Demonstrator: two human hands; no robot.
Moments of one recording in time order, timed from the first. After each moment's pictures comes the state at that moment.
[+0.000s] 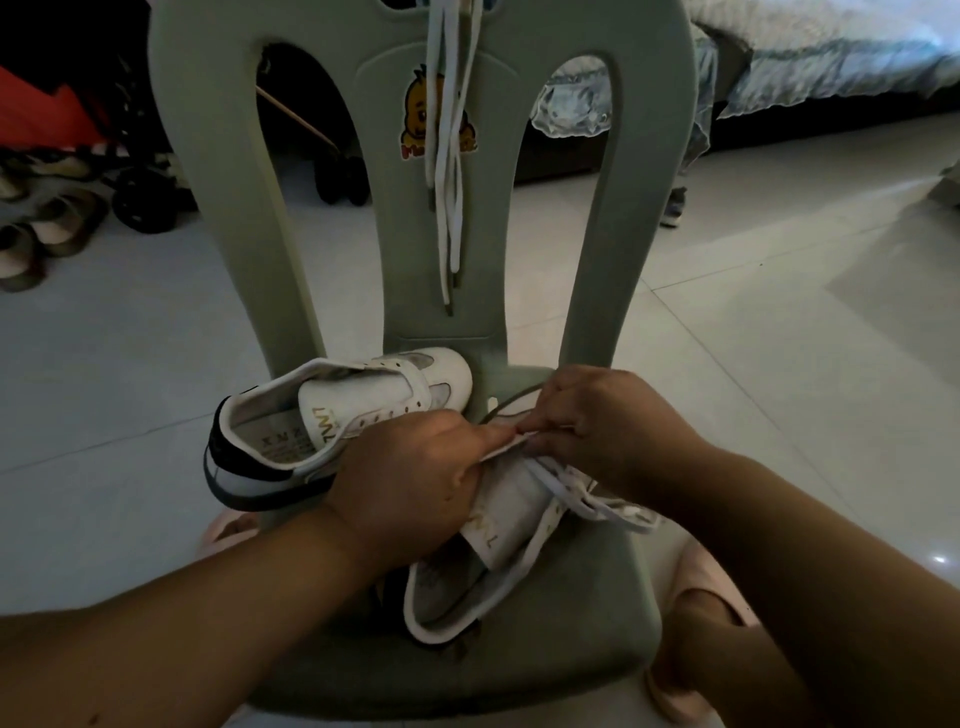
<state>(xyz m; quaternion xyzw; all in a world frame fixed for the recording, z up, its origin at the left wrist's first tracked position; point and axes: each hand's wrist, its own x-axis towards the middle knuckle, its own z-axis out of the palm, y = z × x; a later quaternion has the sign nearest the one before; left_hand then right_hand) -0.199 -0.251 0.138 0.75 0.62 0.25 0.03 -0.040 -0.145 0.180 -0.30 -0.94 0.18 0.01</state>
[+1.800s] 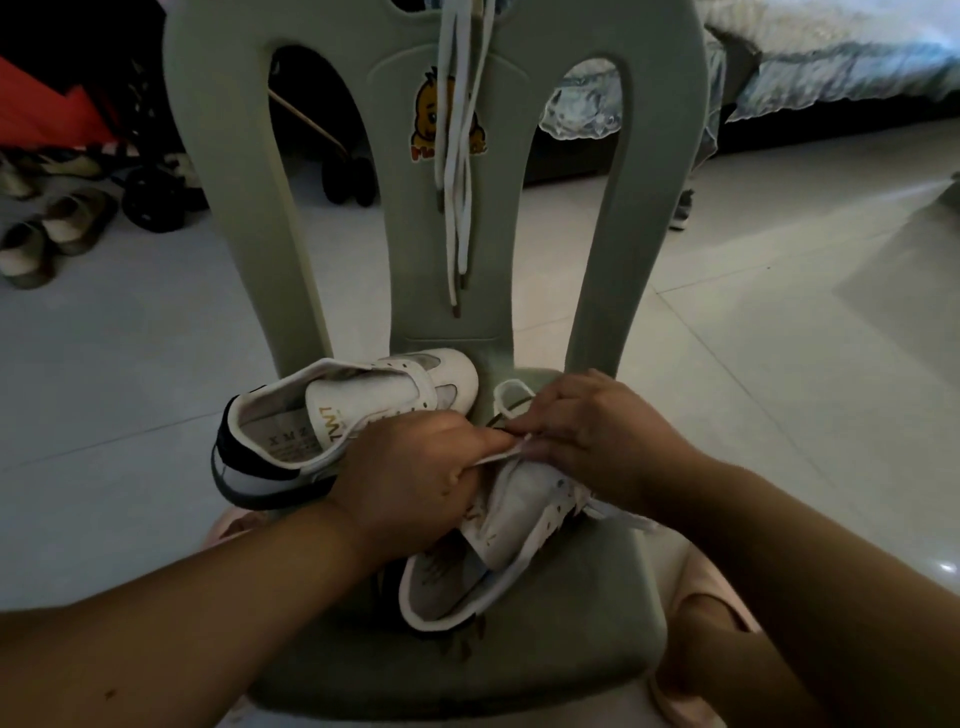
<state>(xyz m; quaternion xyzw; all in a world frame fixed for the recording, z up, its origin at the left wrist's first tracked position) -0.206 -0.250 0.135 0.75 0.62 0.24 0.07 -0.037 -0.141 0.161 -0.27 -0.95 0.17 0.04</state>
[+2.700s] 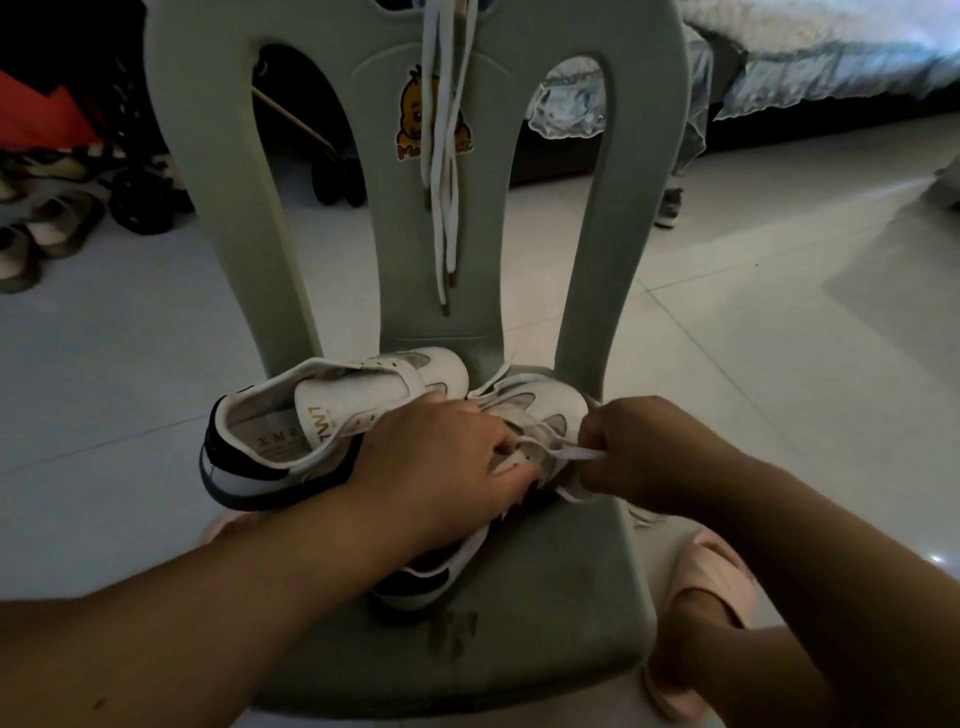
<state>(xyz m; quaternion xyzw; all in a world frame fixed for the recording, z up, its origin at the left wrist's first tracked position) -0.179 -0.234 0.158 0.69 0.71 0.11 0.12 -0.017 -0.142 0.173 -0.44 -0.87 0.18 -0.12</state>
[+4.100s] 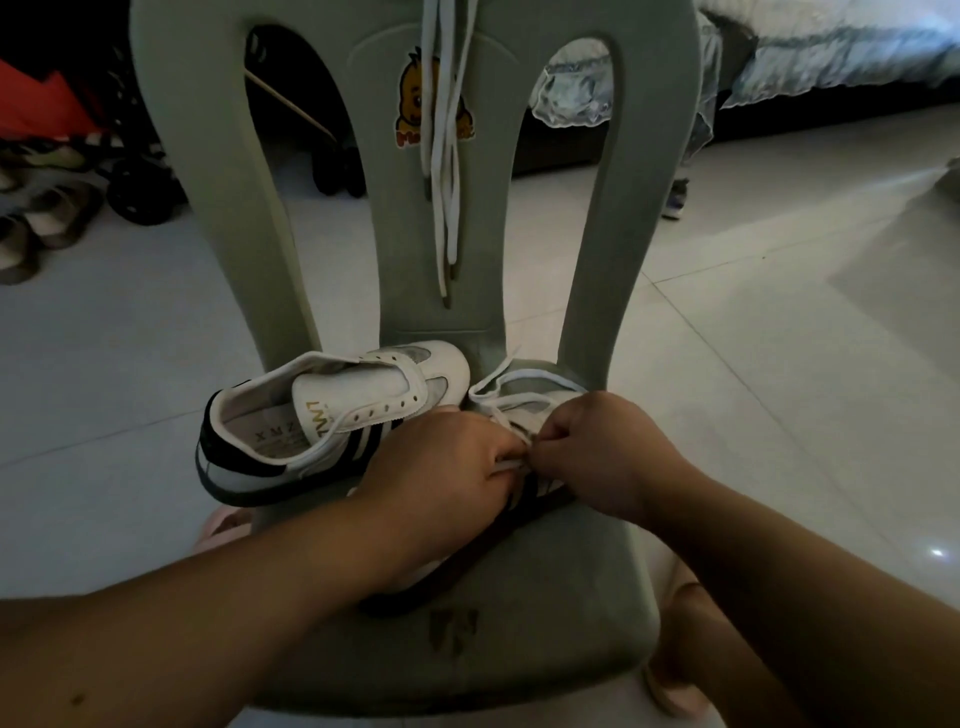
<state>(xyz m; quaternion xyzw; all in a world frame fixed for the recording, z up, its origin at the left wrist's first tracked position) -0.176 -0.238 0.152 0.67 0.70 0.16 0.21 -0.044 -0.162 0.172 -0.51 -0.80 0.32 -0.01</state>
